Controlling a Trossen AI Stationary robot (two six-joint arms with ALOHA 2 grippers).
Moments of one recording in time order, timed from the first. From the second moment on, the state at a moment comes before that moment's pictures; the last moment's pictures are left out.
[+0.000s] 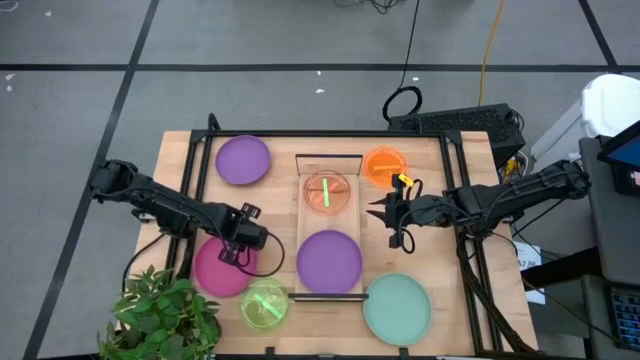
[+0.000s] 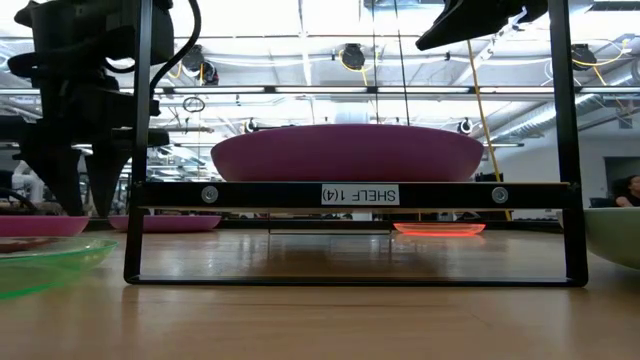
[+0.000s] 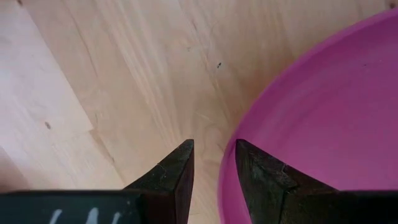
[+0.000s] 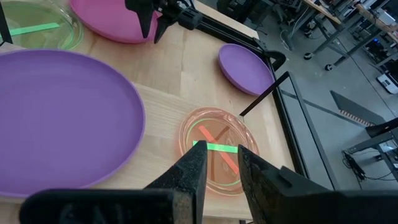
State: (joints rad) left arm -0.24 1.38 0.71 -0.81 -0.13 0.18; right arm 0.24 1.05 0.82 -0.32 0.47 -0.25
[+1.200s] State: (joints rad) left arm -0.23 1.35 0.65 -0.71 -0.09 0.19; right arm 0.24 1.05 0.82 -0.32 0.47 -0.25
